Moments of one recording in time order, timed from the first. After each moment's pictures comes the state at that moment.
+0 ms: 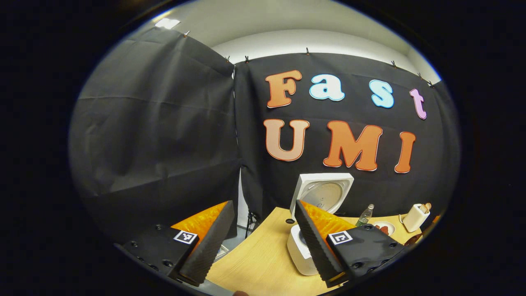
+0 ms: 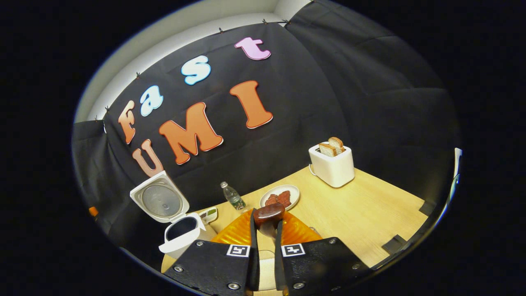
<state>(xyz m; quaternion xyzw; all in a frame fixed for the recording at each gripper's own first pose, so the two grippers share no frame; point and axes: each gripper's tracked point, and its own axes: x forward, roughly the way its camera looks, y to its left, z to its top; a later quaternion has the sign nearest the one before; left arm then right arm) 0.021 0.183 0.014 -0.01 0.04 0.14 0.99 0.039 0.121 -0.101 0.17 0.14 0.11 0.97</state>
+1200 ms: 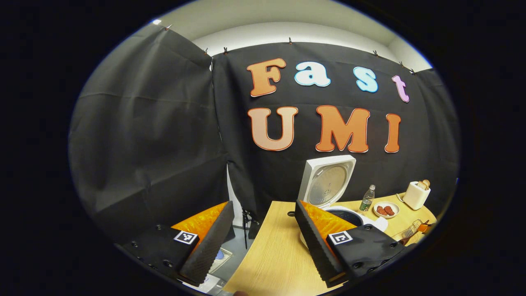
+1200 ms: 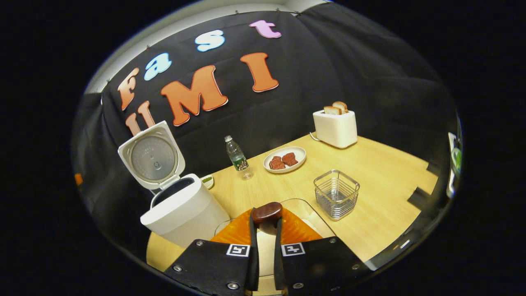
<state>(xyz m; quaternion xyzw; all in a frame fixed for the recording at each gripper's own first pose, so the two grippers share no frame) 0.057 0.246 -0.021 0.03 0.07 0.06 1.00 -0.008 0.207 -0.238 0.16 0.20 0.08 0.96</state>
